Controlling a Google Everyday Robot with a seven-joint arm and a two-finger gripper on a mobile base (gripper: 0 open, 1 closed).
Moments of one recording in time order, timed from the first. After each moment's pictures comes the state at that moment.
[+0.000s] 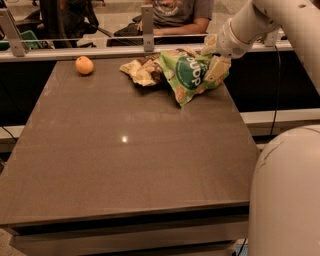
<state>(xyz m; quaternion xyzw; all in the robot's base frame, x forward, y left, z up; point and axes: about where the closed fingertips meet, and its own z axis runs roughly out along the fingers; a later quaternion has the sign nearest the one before) 0.735 -0.159 0.881 -0.70 0.65 -0.01 0.29</state>
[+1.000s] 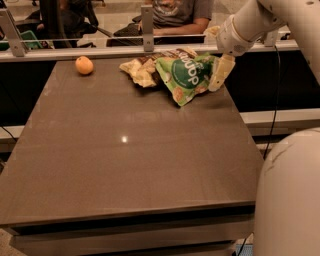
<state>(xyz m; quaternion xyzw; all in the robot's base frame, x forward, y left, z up) 0.727 -0.153 0.894 -0.70 0.64 0.01 0.31</state>
